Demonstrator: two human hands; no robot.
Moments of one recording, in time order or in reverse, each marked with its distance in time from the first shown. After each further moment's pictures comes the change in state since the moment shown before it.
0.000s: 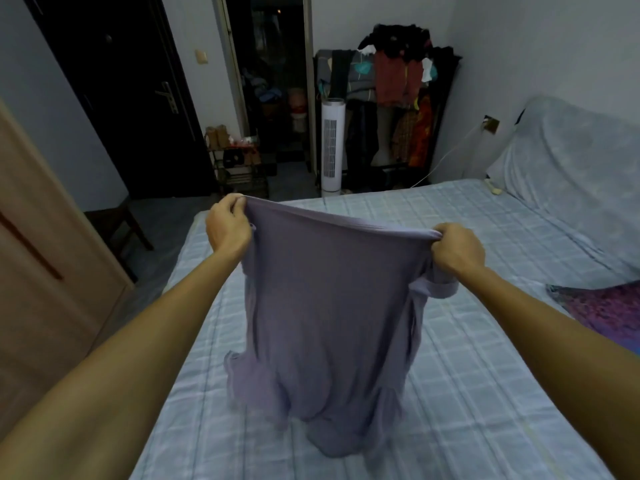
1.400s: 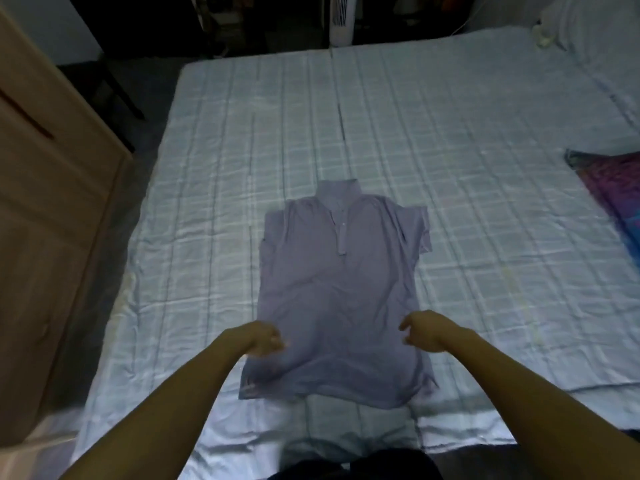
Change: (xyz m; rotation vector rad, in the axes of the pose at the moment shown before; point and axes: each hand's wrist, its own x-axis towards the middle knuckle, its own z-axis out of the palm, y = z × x) left_hand -0.375 -0.247 -0.054 0.878 -1.627 -0.147; right_hand -0.316 0.190 0.174 -0.392 -1.155 -0.148
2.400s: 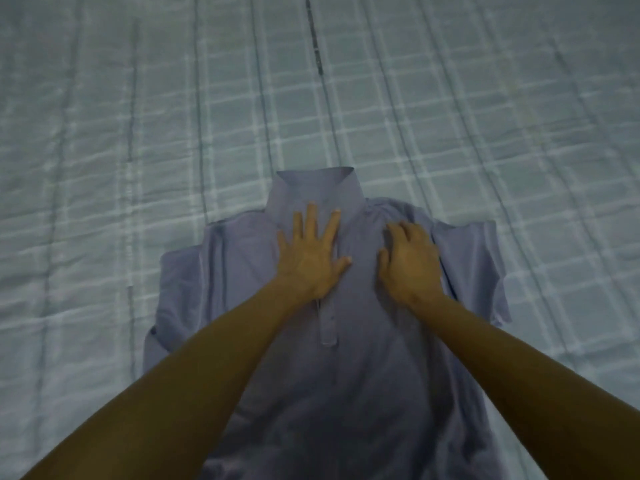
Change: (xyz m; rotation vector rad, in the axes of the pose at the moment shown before) left_hand 0.425 0.070 -0.207 -0.034 0.596 0.109; right_hand 0.419 0.020 -0.124 0.256 0.793 0.066
